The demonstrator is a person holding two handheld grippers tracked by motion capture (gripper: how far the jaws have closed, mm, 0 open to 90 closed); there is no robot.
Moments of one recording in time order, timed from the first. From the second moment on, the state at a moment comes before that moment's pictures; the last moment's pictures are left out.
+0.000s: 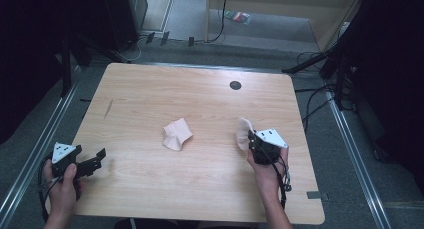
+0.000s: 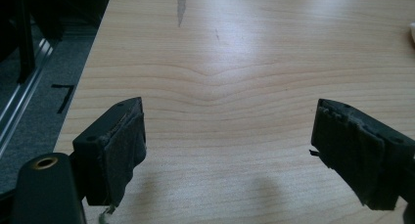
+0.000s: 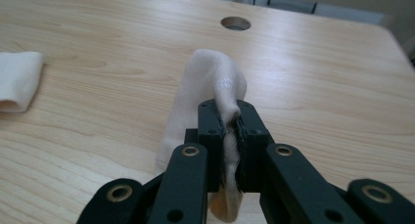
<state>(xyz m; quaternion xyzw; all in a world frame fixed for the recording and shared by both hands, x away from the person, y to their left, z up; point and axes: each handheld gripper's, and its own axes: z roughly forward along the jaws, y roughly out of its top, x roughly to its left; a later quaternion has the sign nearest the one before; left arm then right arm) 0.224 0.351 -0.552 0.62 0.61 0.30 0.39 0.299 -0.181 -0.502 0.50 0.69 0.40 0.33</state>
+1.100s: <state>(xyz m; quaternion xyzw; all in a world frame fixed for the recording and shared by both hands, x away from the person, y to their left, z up) 0.215 0.296 -0.535 0.65 0.55 0.30 0.42 0.230 -0.074 -0.522 0.37 0.78 0.44 0.25</state>
